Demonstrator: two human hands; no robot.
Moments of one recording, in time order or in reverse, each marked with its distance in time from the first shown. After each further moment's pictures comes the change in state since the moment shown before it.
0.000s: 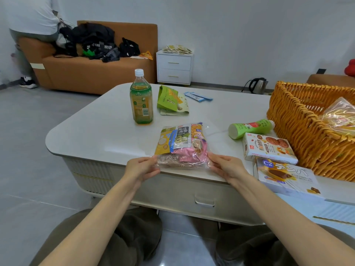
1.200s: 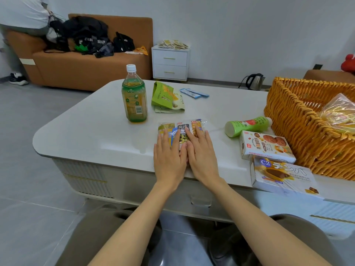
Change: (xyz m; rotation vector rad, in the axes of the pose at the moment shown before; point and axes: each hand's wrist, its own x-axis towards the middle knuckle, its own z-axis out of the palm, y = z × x) left_hand 0.020 -0.040 0.089 1.132 0.201 0.782; right_hand 0.024 0.021 0.043 -1.117 0.097 -0.999
